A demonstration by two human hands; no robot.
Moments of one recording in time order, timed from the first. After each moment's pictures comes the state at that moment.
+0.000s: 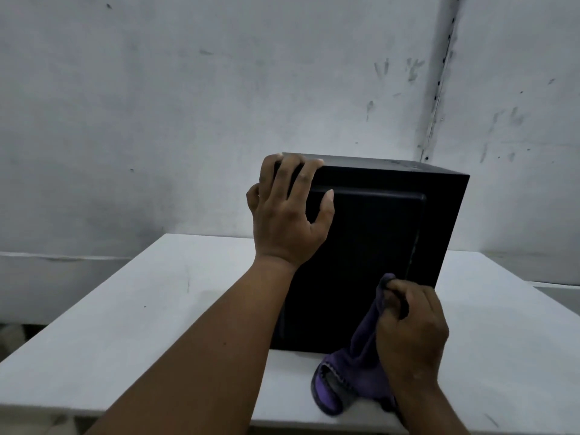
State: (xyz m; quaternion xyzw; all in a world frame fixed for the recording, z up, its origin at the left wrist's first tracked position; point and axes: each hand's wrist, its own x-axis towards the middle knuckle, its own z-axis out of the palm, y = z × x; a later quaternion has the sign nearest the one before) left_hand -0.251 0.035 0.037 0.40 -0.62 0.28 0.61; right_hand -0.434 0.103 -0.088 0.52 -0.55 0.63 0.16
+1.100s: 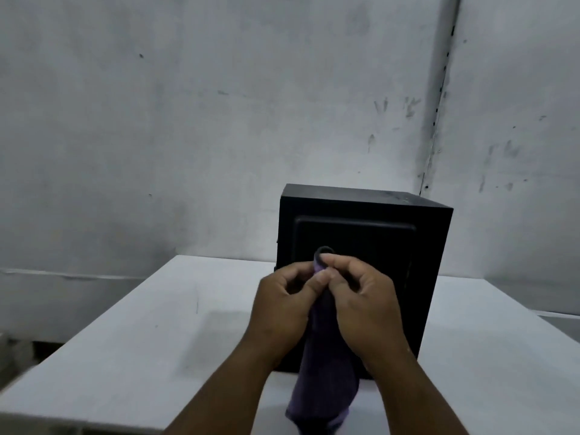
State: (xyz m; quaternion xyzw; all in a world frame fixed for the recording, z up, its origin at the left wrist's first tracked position) left_hand -0.241 0.146 0.011 0.36 -0.60 -0.37 0.61; right_hand -0.367 0.154 0.024 0.63 -0.43 0.61 -0.24
